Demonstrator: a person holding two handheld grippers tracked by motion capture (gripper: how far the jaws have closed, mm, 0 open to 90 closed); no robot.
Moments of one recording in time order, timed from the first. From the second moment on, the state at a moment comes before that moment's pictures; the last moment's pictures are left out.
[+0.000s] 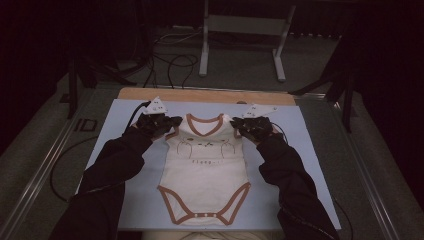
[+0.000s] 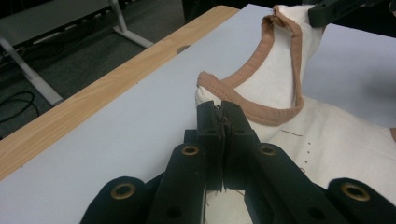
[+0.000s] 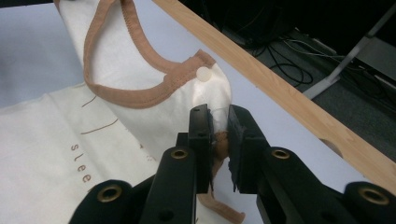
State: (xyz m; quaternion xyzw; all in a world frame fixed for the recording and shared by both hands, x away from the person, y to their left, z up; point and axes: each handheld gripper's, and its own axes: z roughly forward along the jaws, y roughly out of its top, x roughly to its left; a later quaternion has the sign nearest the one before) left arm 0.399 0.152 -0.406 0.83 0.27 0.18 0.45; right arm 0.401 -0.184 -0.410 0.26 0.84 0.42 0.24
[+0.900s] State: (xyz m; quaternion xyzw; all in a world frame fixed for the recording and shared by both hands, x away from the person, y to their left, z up) left arm 0.354 0.153 -0.413 0.84 0.24 0.16 0.46; right arm 0.359 -0.189 -0.426 0.24 0.84 0.44 0.22
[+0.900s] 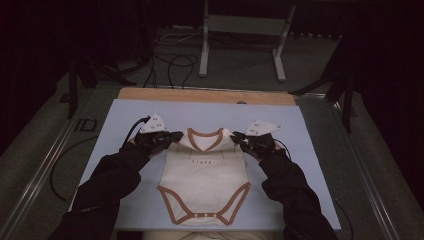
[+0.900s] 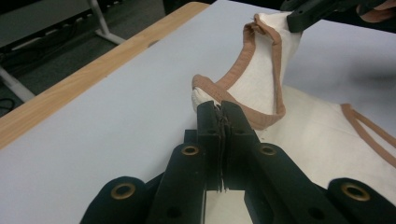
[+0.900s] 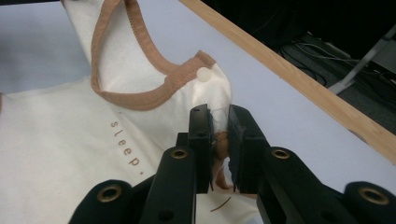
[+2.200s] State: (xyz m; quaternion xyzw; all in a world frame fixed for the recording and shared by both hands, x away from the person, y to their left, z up) left arm 0.292 0.157 -0.445 0.85 0.22 0.12 0.47; right arm 0.292 -0.200 -0.446 0.23 0.84 0.45 0.20
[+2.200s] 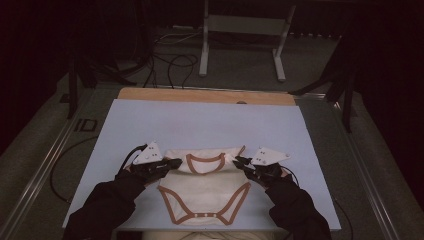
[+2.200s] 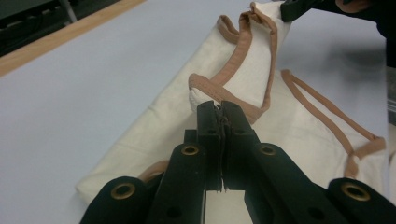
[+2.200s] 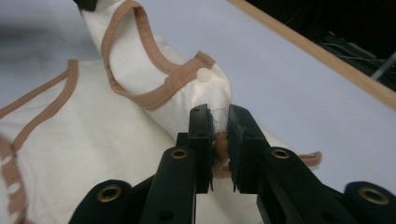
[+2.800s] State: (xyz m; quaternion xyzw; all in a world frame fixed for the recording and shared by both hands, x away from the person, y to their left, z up) left arm 0.268 0.159 -0.464 0.85 0.22 0.10 0.47; right arm 0.262 -0.200 -0.463 0.22 0.85 0.44 0.17
